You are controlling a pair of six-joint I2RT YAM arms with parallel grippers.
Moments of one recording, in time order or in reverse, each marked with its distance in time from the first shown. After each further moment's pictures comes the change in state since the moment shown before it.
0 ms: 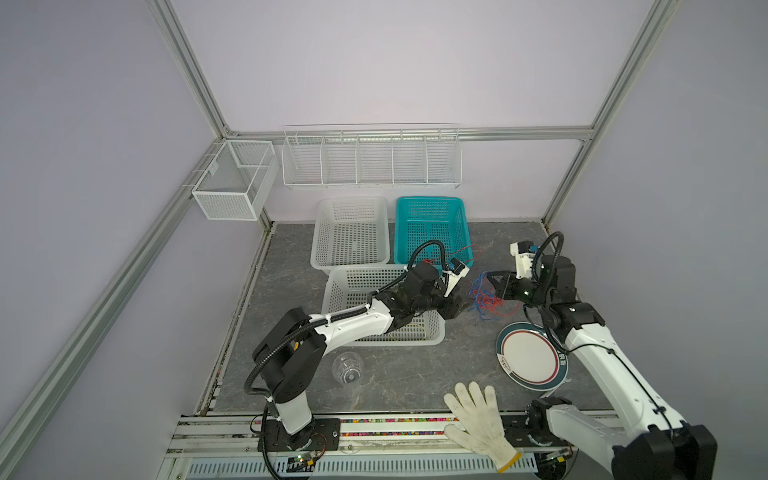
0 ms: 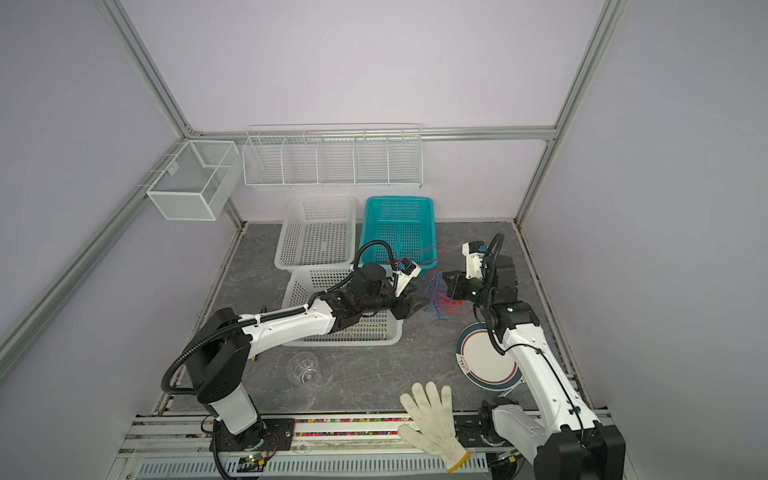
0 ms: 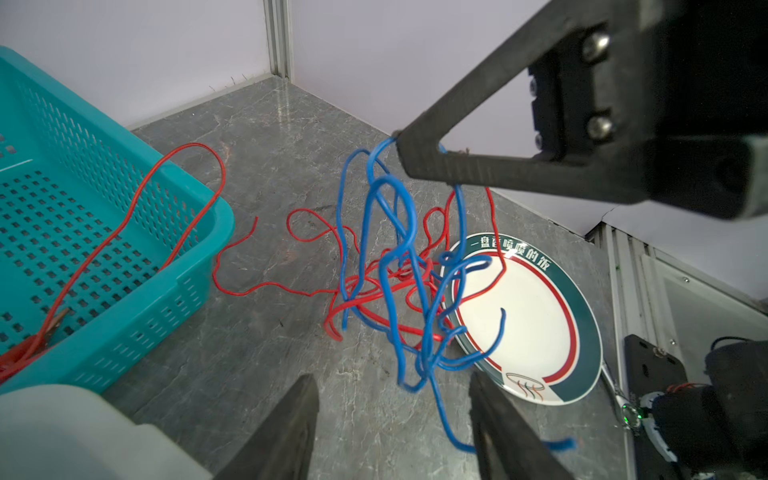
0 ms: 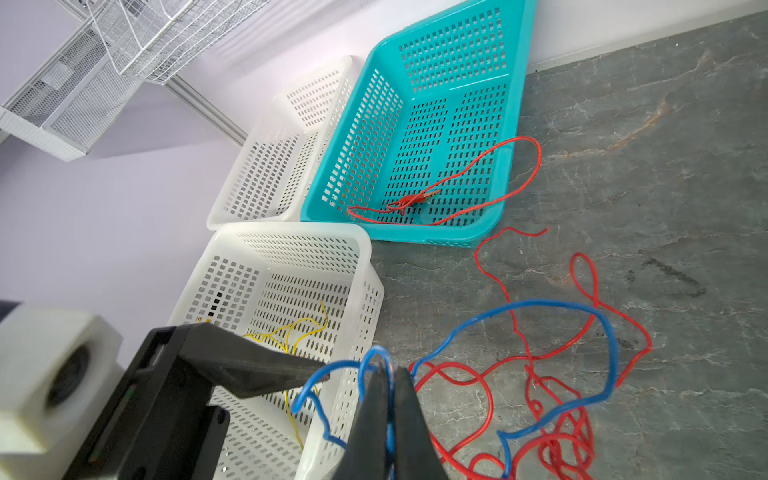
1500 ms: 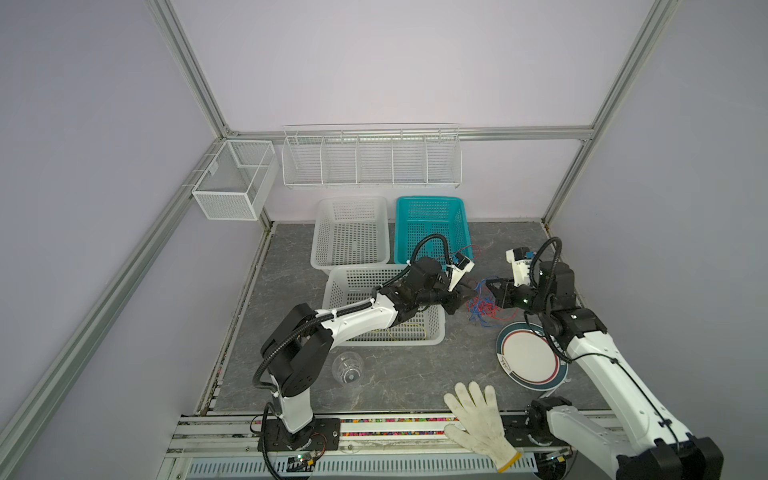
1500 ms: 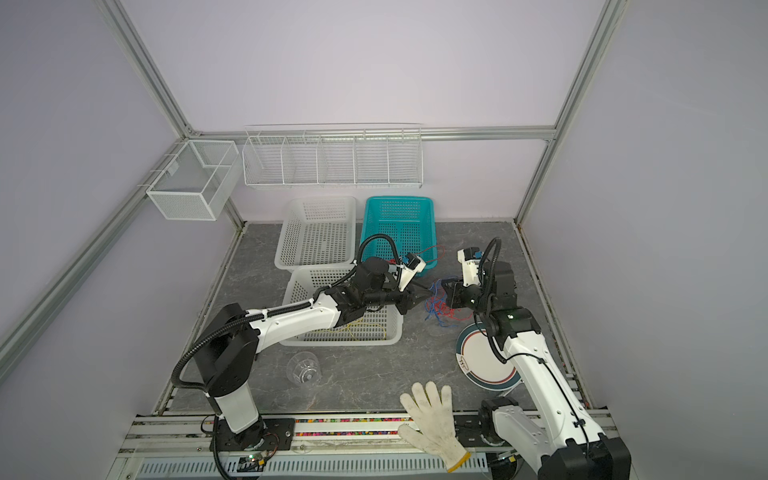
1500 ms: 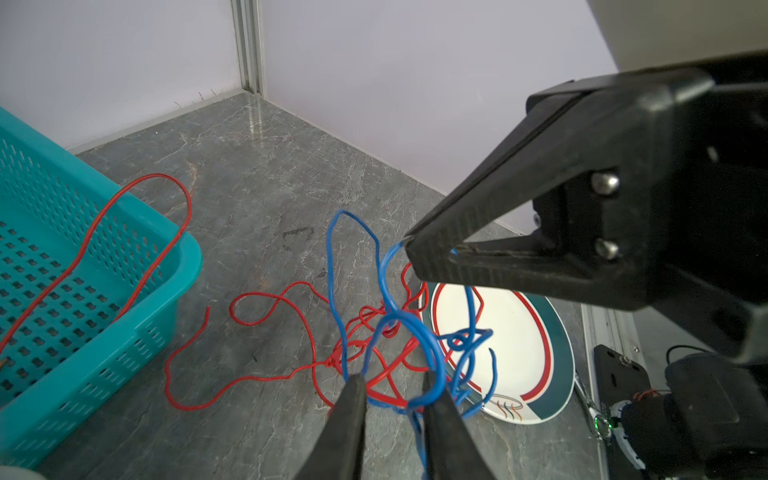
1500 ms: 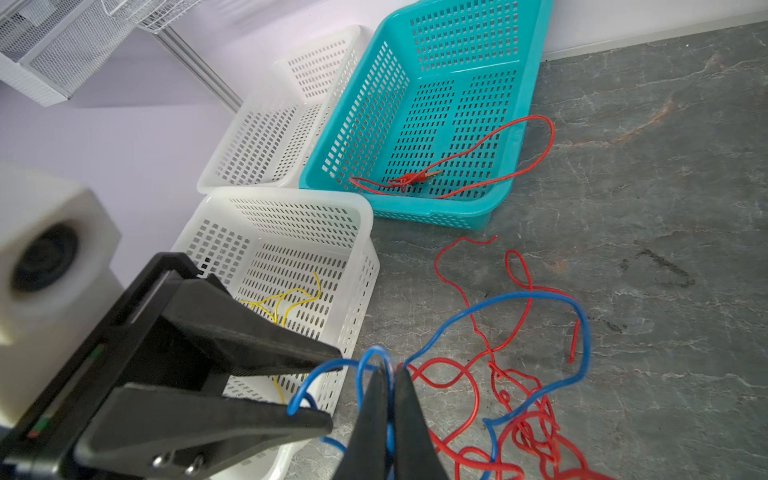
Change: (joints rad) left arm 0.012 0.054 0.076 0.019 0.094 -0.040; right arm 0.033 -0.049 -0.029 -0.051 0.021 -0.074
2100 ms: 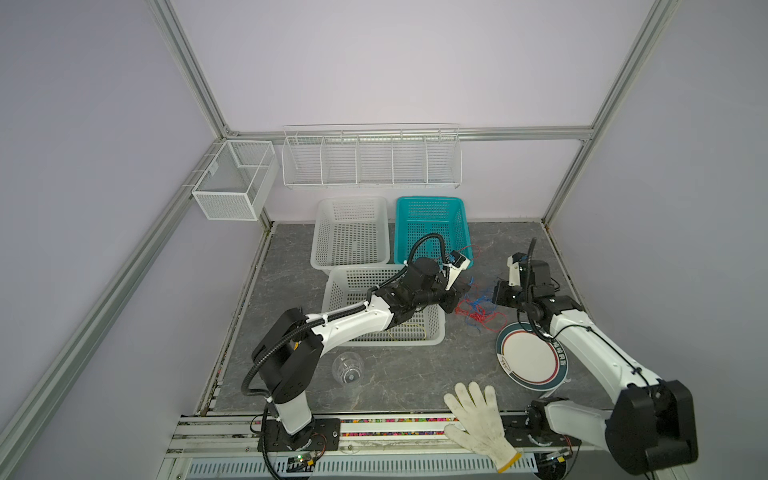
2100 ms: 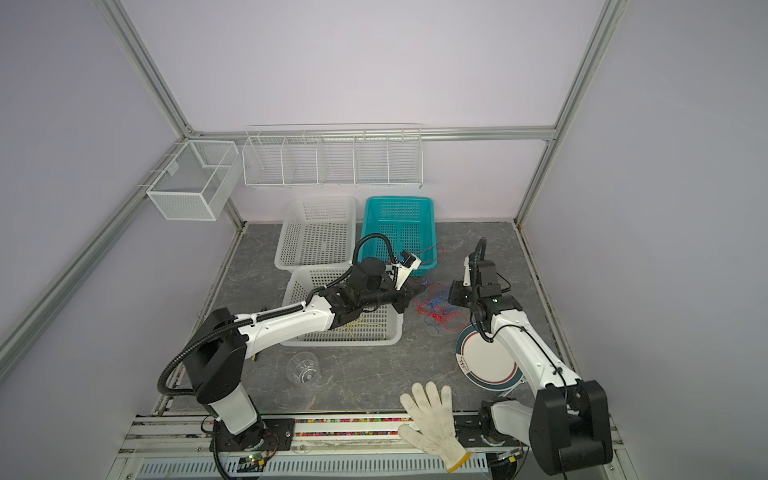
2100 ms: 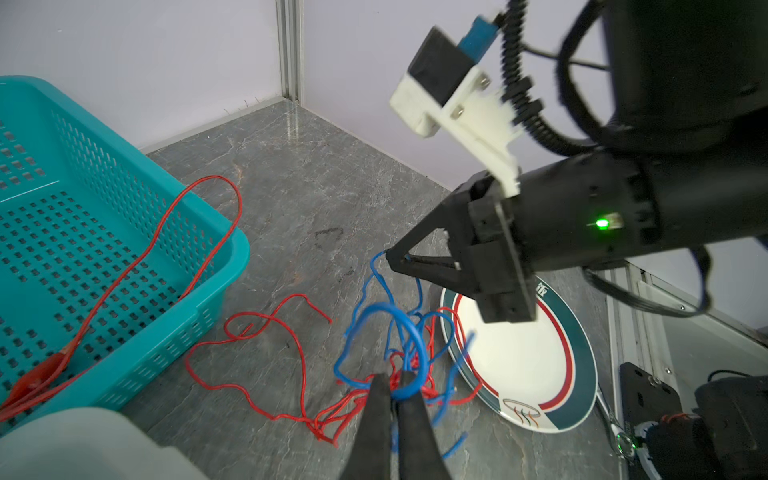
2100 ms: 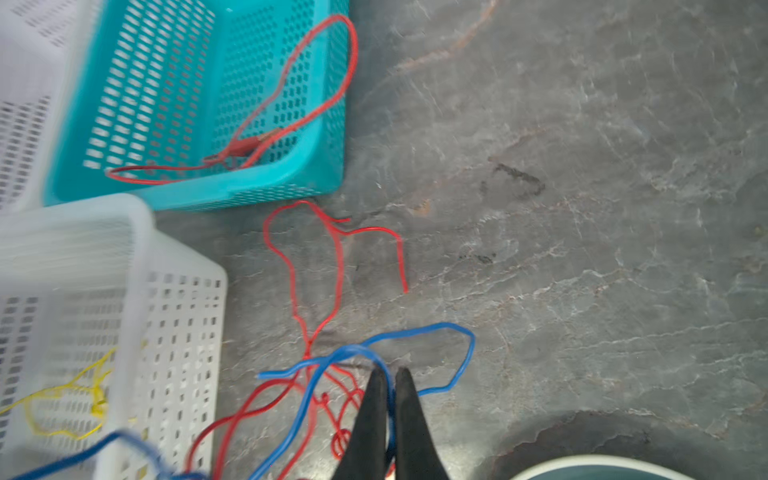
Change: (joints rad) left arm -0.006 -0.081 -0.031 -0.051 -0.122 0.012; right arm -0.002 0.266 -0.002 -0.013 0.366 0.094
